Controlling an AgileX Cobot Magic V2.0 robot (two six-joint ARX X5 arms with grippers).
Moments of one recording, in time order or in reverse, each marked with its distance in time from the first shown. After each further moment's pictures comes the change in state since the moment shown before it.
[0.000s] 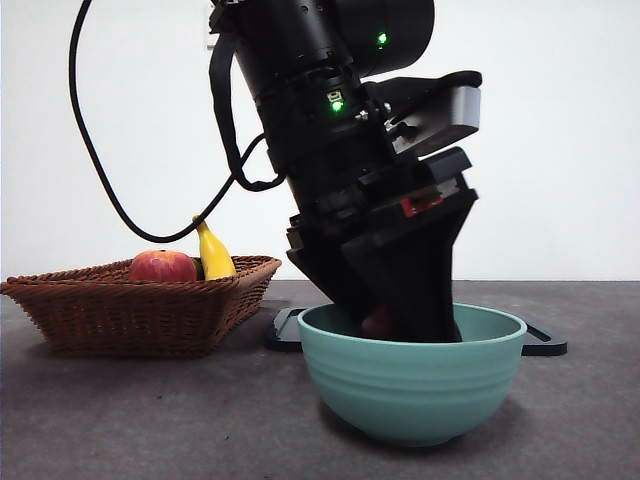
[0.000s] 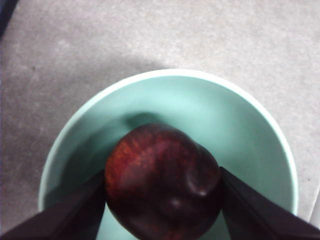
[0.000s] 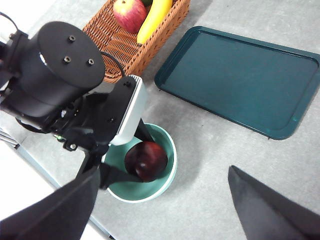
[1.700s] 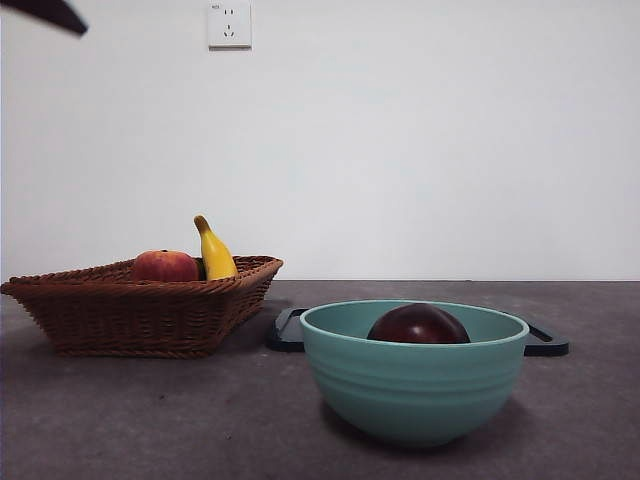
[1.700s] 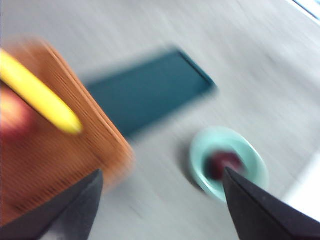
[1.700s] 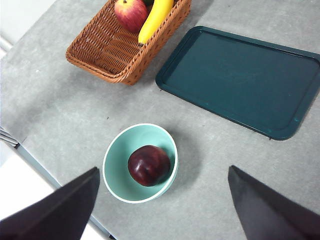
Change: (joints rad) left arm 0.602 -0.902 -0.262 -0.175 0.333 -0.175; right arm 0.000 0.000 0.000 0.000 0.000 0.000
